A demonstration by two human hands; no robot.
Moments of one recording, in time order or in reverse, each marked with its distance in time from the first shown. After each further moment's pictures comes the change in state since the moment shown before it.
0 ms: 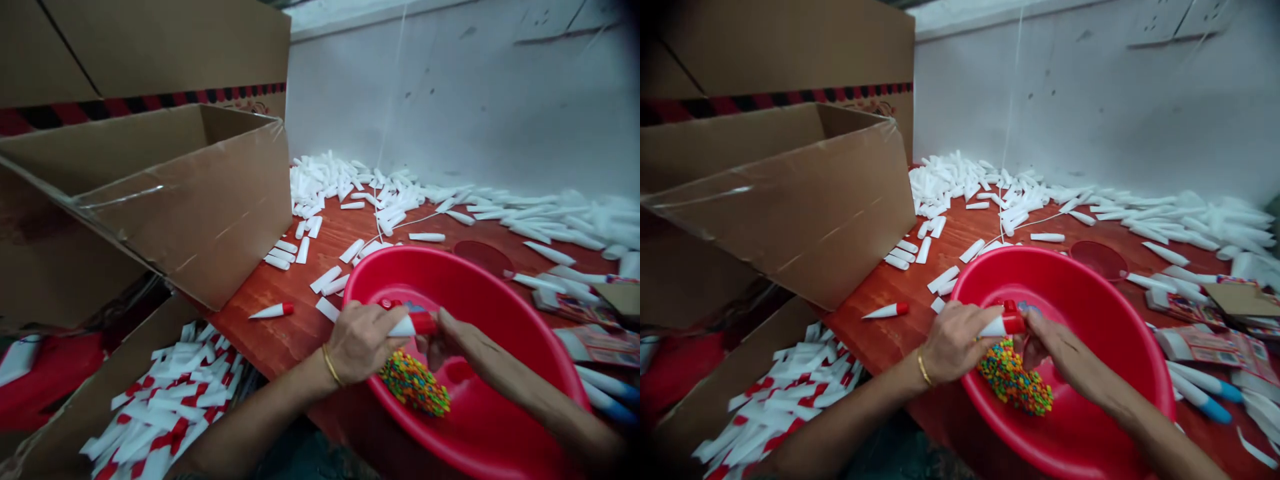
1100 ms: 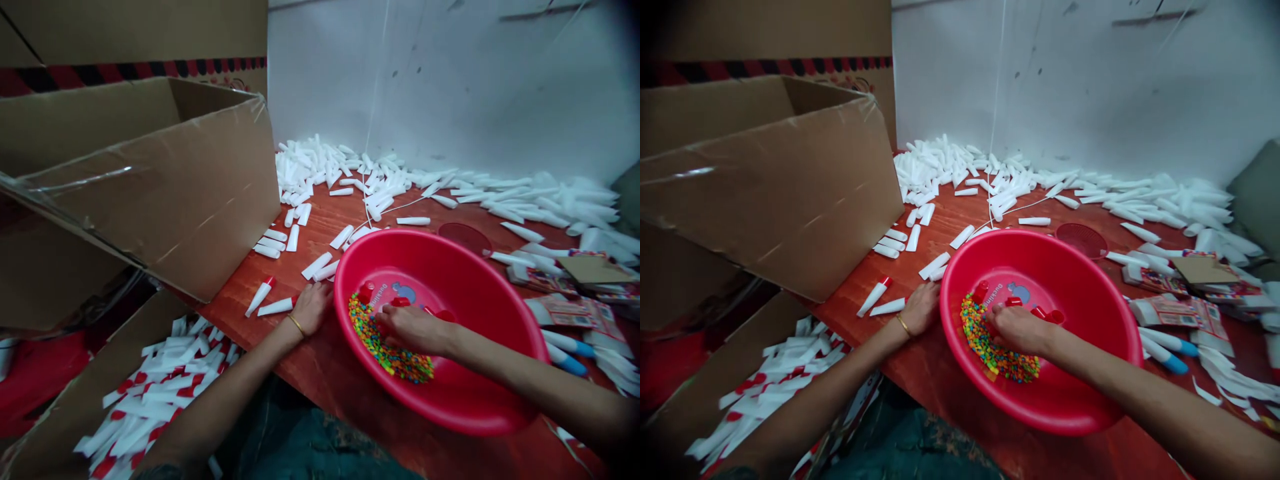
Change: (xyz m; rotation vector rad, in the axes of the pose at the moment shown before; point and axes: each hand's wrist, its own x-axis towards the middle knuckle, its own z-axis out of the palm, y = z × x) left_hand -0.041 -0.082 0.037 0.191 -0.423 -0.177; right_hand 0.037 0.025 0.031 -1.142 -0.364 -0.263
